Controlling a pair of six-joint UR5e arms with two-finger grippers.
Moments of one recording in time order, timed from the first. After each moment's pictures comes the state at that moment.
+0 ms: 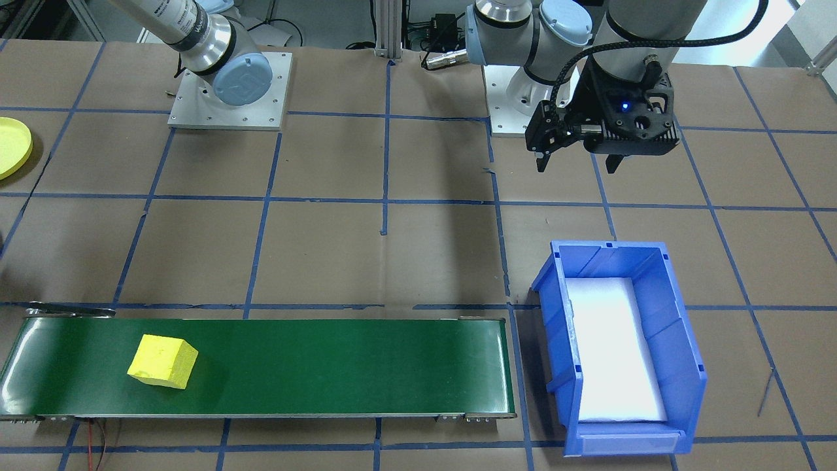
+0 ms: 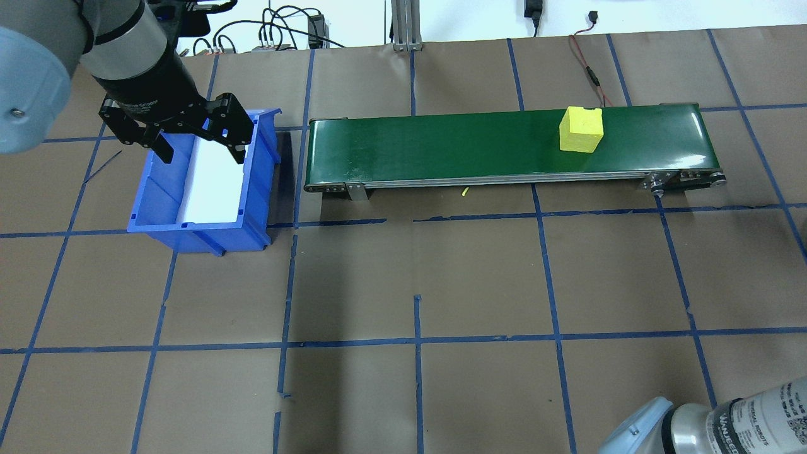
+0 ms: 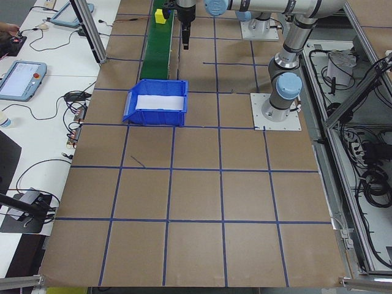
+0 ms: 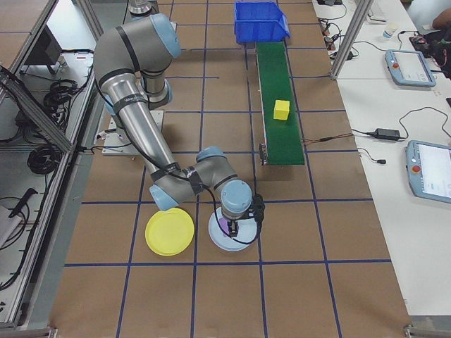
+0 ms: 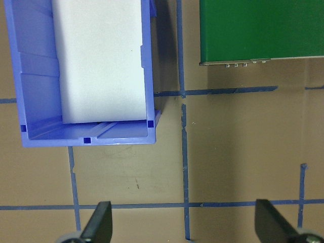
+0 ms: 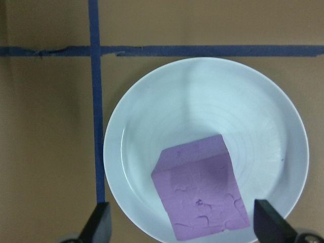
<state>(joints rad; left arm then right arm) -1.57 -1.57 -1.55 -1.59 1.62 0.03 0.55 -1.09 1.52 -1.89 -1.50 -1.04</state>
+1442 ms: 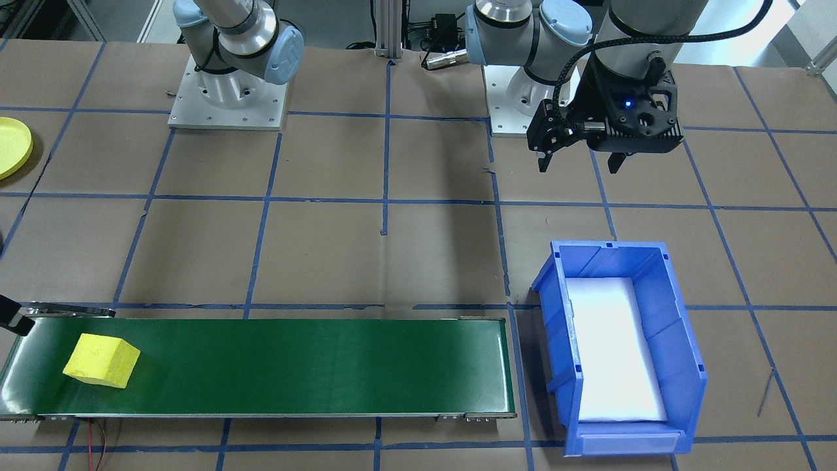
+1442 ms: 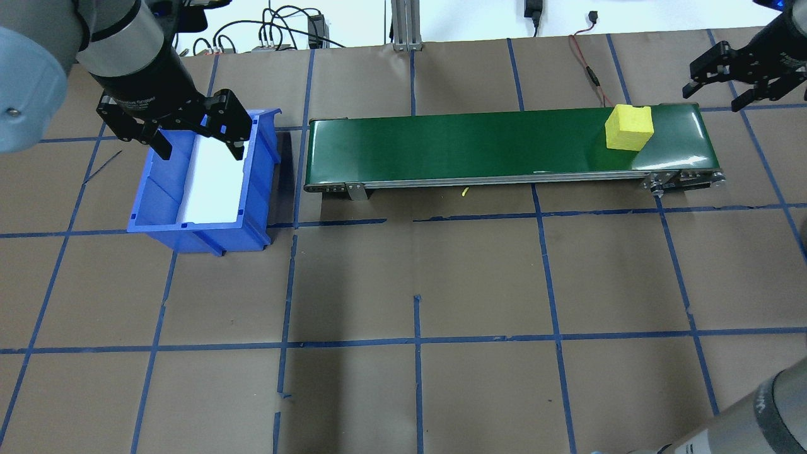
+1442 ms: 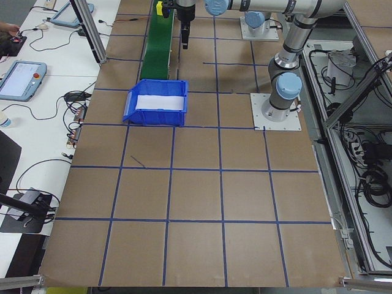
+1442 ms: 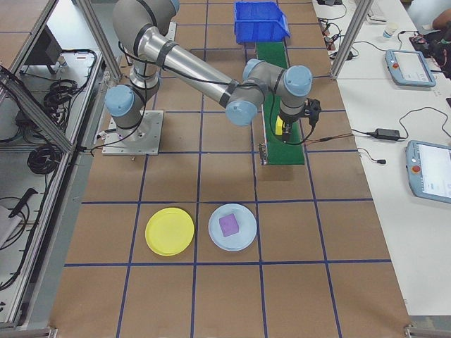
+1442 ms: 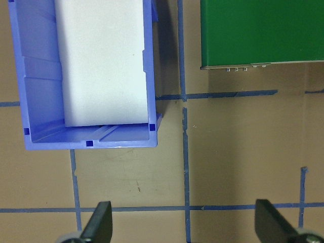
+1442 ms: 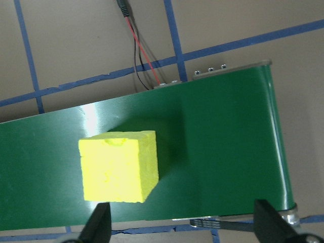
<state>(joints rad) -1.57 -1.56 -1.55 -1.58 1.61 0.03 1.10 -1.17 1.44 -1.85 -1.31 -0.29</state>
